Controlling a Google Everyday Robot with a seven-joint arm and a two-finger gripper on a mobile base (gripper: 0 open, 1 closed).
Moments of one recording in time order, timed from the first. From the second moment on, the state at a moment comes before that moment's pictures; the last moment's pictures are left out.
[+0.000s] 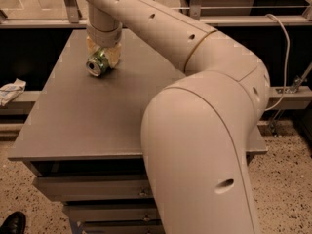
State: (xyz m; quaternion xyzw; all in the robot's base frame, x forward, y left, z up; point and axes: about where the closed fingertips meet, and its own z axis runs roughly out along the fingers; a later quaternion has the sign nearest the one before) arm 0.739 0.143 0.860 -0.95 0.24 -0.14 0.16
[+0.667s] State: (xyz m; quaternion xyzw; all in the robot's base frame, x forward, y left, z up) arm 0.729 0.137 0.877 -0.94 0.26 -0.12 0.18
